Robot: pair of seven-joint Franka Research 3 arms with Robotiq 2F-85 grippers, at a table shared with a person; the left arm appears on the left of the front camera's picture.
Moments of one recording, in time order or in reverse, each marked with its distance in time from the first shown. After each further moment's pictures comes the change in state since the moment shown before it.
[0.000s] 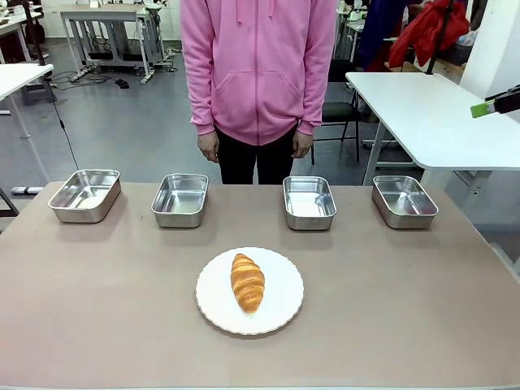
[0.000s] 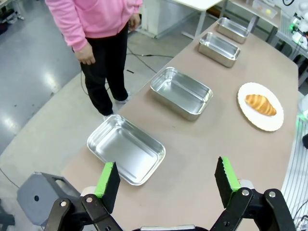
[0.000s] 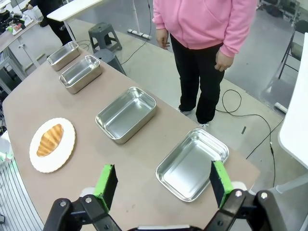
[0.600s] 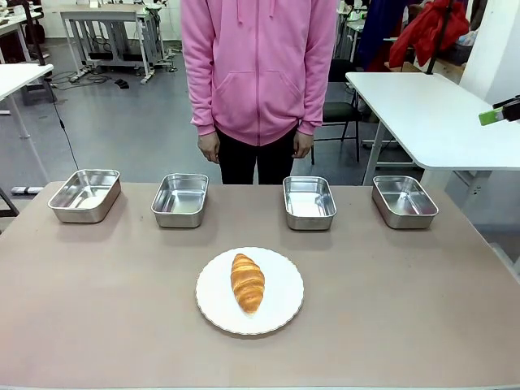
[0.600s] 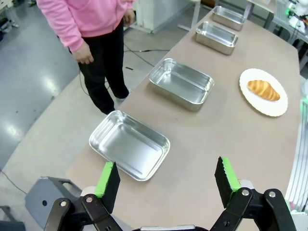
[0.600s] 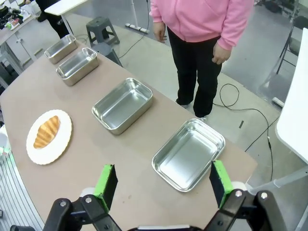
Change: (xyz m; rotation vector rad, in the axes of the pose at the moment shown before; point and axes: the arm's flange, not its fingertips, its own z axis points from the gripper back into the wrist) left arm -0.012 0.005 -0.005 -0.013 0.026 -0.079; right arm -0.010 -0.005 0.010 -0.011 0.021 0.004
